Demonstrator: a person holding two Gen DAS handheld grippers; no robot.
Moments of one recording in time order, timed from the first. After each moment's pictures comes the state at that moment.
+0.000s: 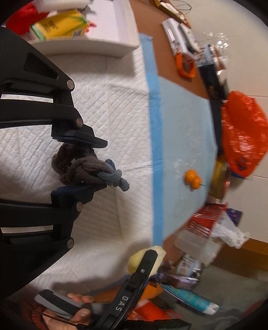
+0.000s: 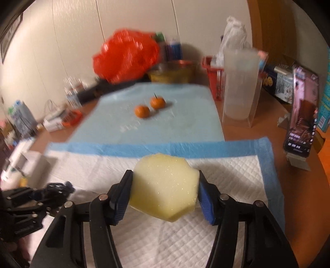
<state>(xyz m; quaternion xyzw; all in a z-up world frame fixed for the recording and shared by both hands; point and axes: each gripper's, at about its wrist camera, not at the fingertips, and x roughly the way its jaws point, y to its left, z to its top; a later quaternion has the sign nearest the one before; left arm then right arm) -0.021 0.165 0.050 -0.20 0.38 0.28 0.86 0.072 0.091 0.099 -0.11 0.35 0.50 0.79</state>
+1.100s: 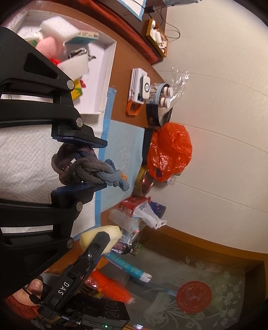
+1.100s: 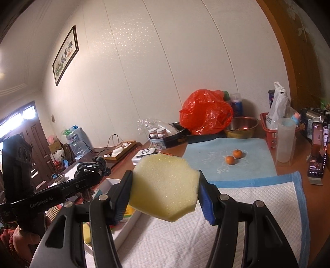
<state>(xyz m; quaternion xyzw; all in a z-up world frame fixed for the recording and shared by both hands) -0.195 0.116 0.197 -0.22 0.18 0.32 0.90 -0.082 0.045 0.217 0.00 0.23 0.64 0.73</state>
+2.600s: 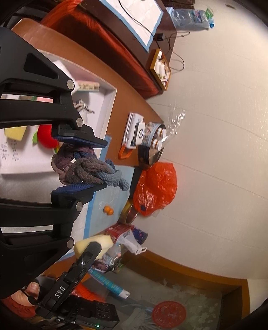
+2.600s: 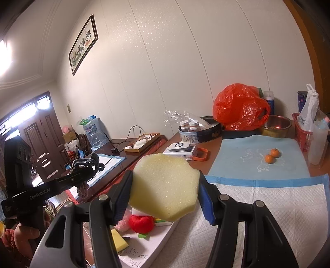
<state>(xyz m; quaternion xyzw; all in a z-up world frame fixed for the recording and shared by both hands) -0.314 0.158 0.199 -0.25 0.14 0.40 0.87 -0.161 0.100 0.218 -0.03 0.23 0.69 0.69</state>
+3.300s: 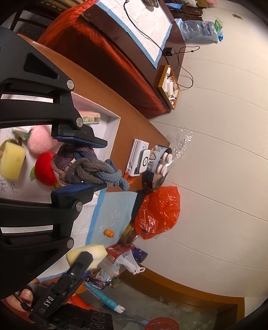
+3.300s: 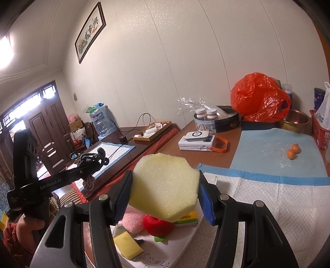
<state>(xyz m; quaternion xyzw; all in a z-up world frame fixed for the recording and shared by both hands) -0.352 0.209 0.175 -0.27 0.16 0.43 0.85 -0.205 0.143 0.200 -0.06 0.25 0.71 0.66</state>
